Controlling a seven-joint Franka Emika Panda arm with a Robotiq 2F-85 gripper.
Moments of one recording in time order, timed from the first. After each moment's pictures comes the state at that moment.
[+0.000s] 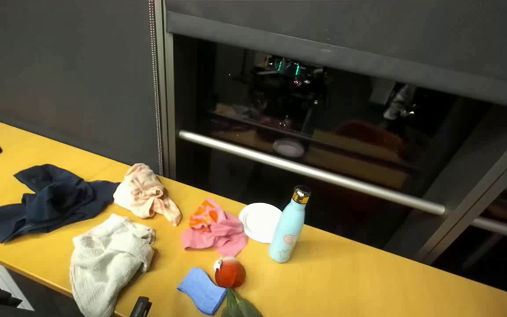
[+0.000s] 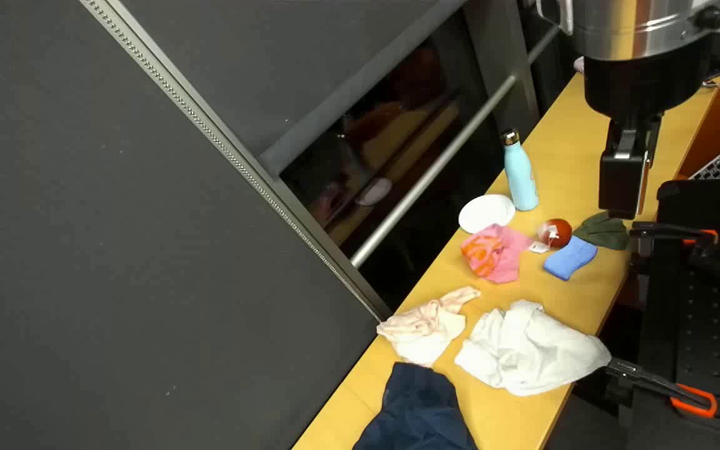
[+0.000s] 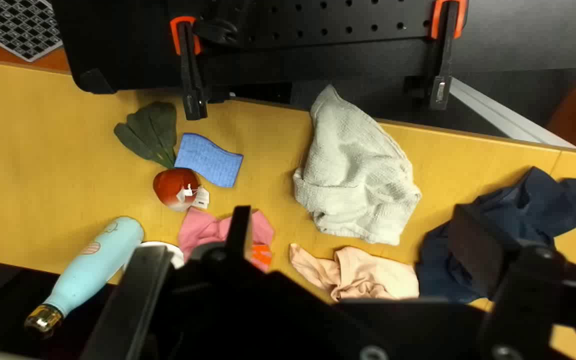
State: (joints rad) arm 0.02 -0.65 0.17 -2.79 -0.06 2.22 0.21
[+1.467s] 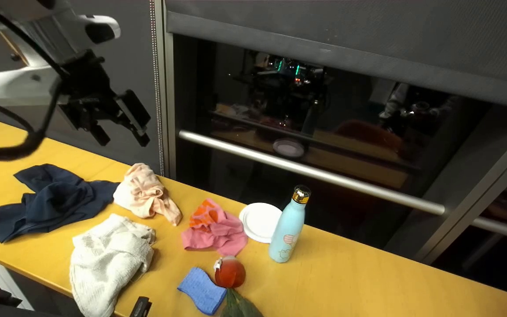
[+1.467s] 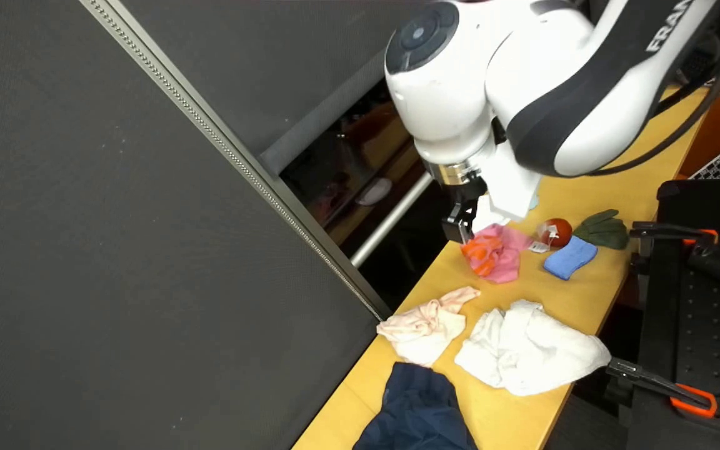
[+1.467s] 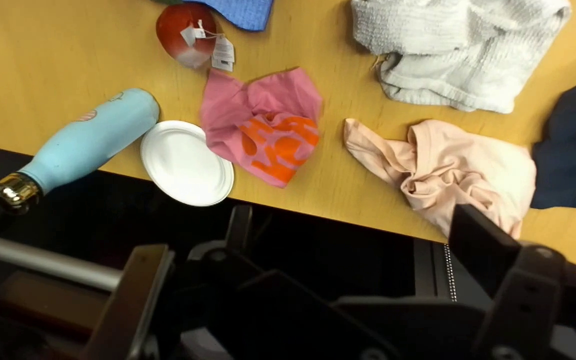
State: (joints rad) arm -0.13 0.15 0.20 -2.33 -0.72 2.61 0.73
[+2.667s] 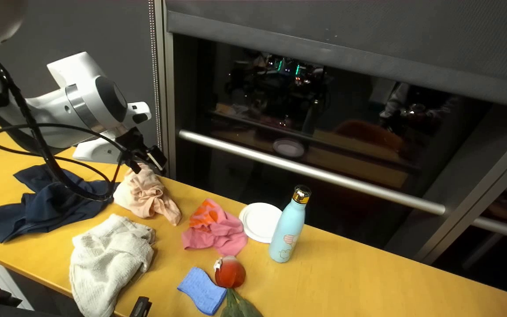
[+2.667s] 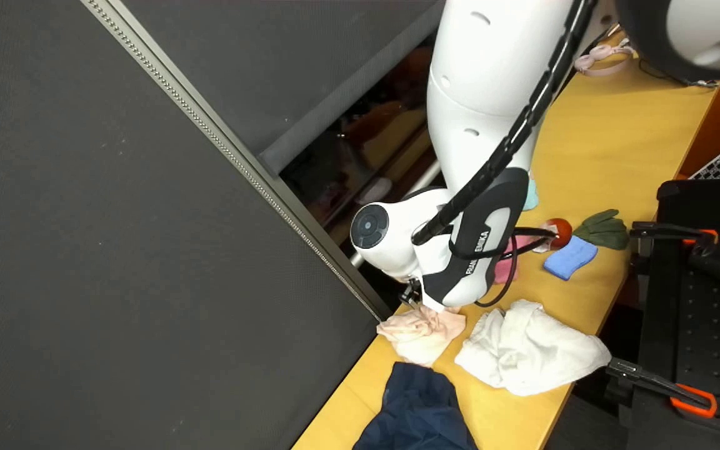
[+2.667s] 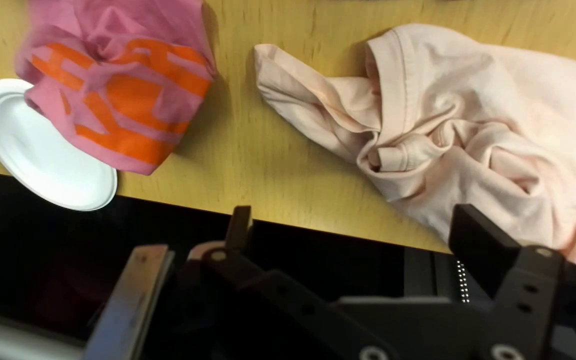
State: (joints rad) arm 0.28 0.94 -0.17 -1.61 -0.53 2.69 0.78
